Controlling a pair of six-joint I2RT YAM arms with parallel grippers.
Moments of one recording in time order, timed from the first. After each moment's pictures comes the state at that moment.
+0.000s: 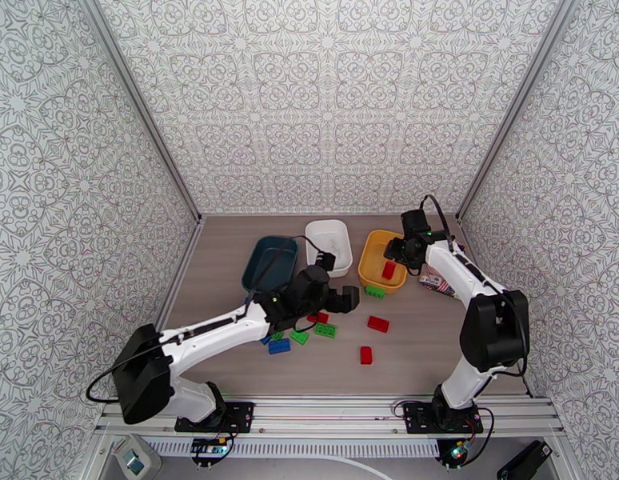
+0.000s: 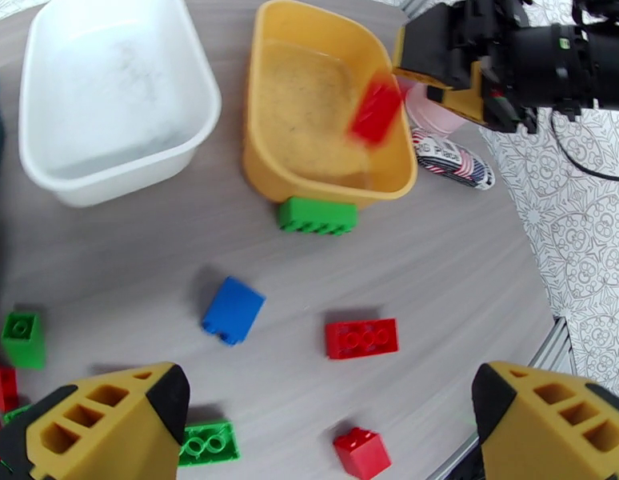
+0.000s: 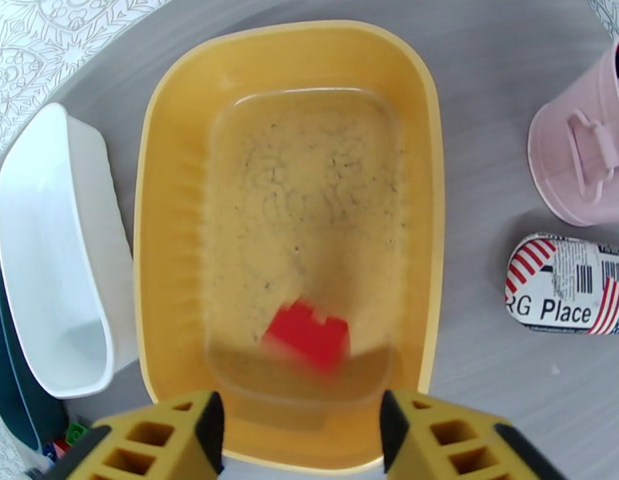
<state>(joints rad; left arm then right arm) -0.91 1.43 1.01 -0.18 -0.08 -0.70 0.18 1.72 1.43 -0.74 0.02 0.55</state>
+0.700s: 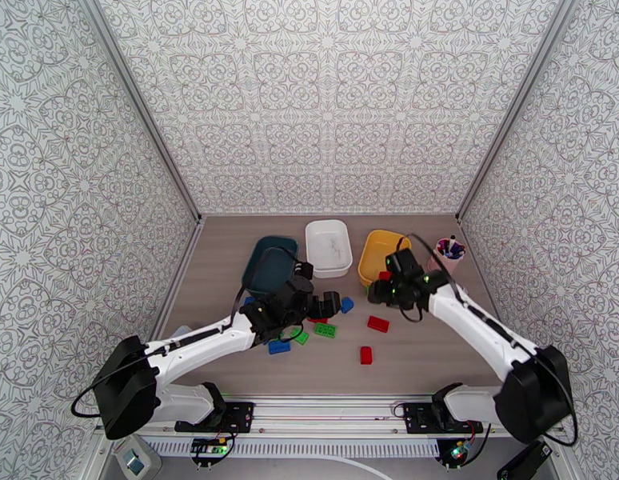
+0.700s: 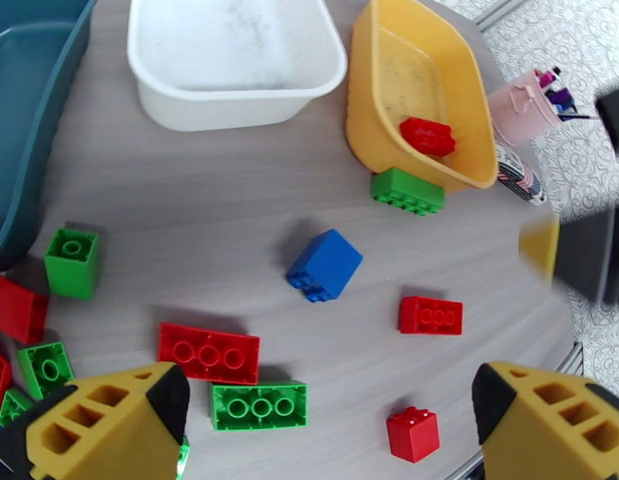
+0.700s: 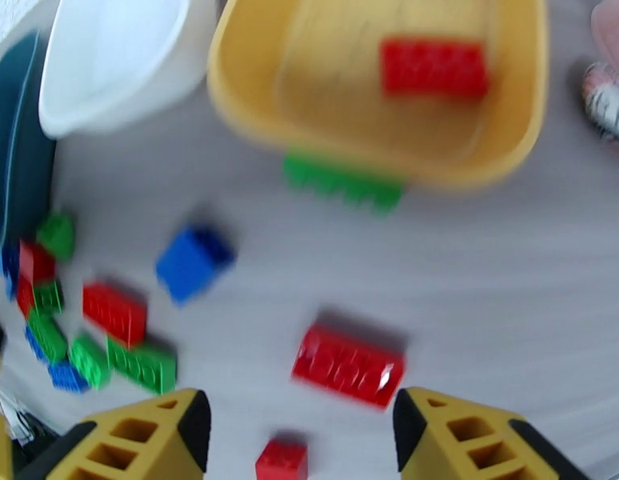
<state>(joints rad) -0.87 1.35 0.85 -0.18 -0.13 -0.81 0.49 1.29 0.97 -0.79 -0.04 0.58</state>
